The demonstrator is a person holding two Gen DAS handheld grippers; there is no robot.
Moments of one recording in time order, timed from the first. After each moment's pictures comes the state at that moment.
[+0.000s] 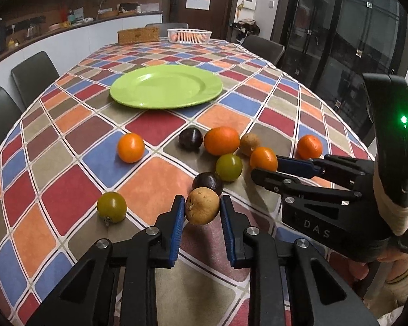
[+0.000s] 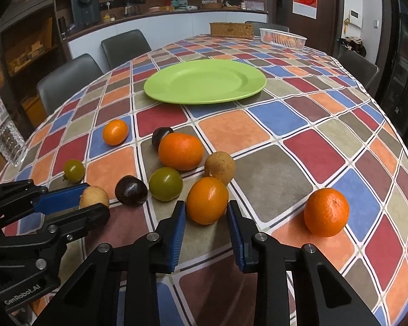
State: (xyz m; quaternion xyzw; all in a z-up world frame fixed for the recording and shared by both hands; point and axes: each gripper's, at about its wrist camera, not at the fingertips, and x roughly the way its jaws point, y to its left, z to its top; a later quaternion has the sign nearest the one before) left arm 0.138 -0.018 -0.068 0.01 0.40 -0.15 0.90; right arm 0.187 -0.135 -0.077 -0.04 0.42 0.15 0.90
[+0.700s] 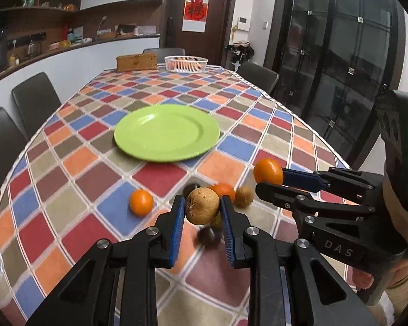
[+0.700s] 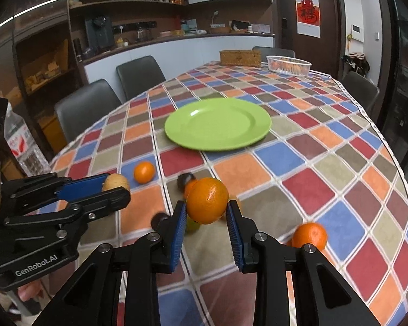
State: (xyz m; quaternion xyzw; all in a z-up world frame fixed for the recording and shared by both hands) left arm 0.159 -0.013 -0.013 0.01 0.35 -0.16 0.92; right arm 0.183 -0.137 -0.017 -0.02 0.36 0.19 0.91
